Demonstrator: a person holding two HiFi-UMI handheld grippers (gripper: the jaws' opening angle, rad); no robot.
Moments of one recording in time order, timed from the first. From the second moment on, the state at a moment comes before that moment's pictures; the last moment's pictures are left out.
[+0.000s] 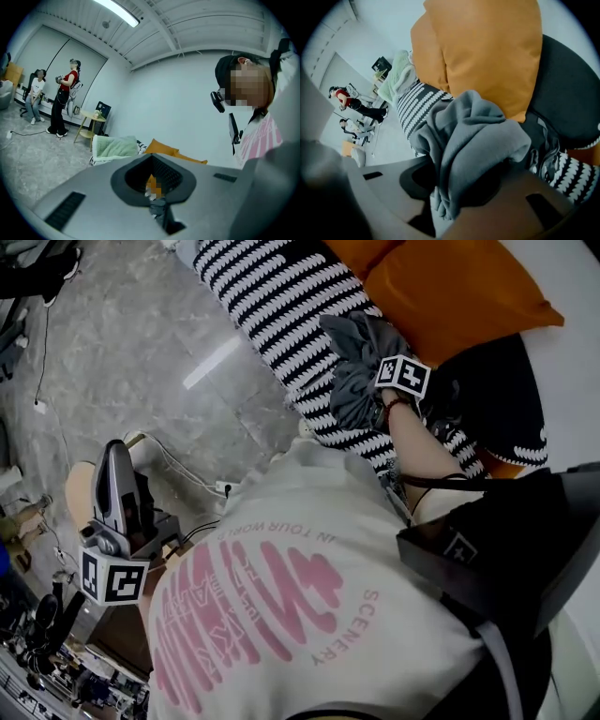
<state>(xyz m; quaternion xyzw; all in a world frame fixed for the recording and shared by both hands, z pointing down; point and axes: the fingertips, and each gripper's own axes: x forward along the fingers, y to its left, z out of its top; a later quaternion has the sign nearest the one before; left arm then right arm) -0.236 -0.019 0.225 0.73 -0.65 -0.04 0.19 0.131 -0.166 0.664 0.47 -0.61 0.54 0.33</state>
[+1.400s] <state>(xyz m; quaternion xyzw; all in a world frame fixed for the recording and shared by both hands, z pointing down) -0.196 -0.025 0.199 0.79 -0.59 -0.02 0.15 0.147 -0.112 0.624 0.41 -0.62 0.60 0.28</state>
